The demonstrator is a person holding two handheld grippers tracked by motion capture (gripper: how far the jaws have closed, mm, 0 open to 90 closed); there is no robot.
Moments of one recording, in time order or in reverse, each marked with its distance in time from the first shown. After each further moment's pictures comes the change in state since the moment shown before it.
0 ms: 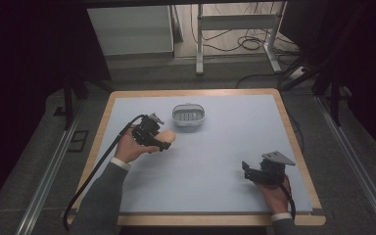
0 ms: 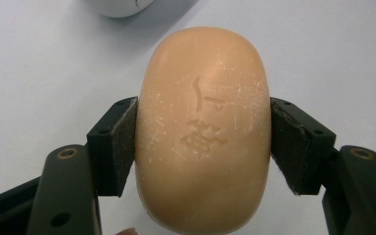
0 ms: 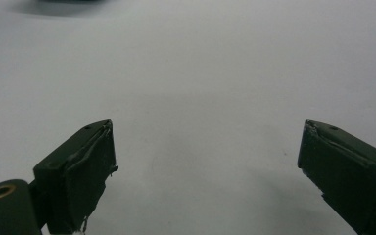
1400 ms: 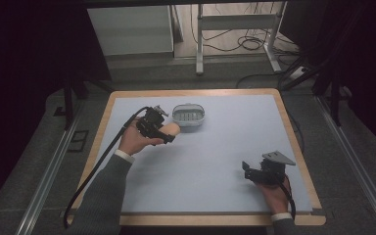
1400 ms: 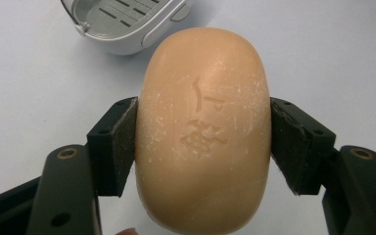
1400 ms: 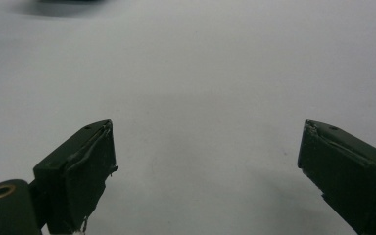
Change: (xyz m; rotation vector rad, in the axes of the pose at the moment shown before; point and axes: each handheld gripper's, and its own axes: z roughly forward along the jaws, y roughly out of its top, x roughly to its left) left arm 0.003 0.026 -0.004 -0.012 -0.002 0.019; right arm -0.001 0.000 0.000 0.001 0.002 0.003
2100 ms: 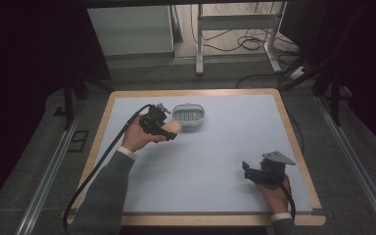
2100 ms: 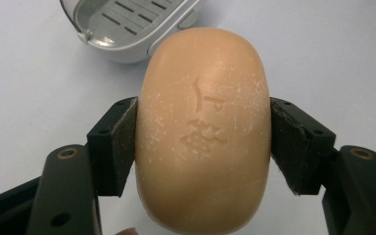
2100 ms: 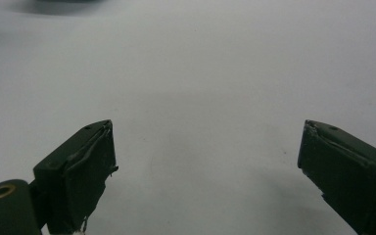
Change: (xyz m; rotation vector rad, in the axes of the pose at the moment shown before) left arm 0.007 0.011 0.011 0.009 0.000 -0.001; right arm 0.000 0.000 0.001 0.007 -0.001 0.003
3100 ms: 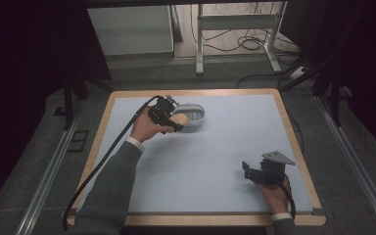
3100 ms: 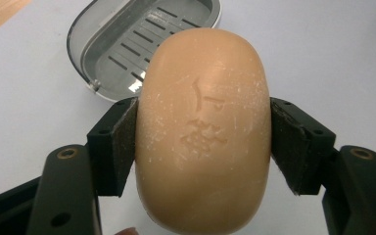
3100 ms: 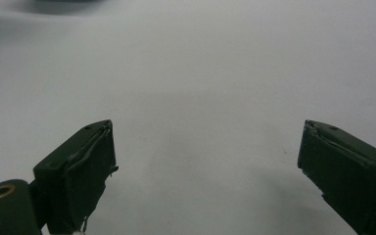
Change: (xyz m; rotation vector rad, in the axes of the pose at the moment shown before) left arm 0.005 0.035 0.010 0.003 0.006 0.015; right arm 0.000 0.000 0.000 0.000 -0.001 -0.001
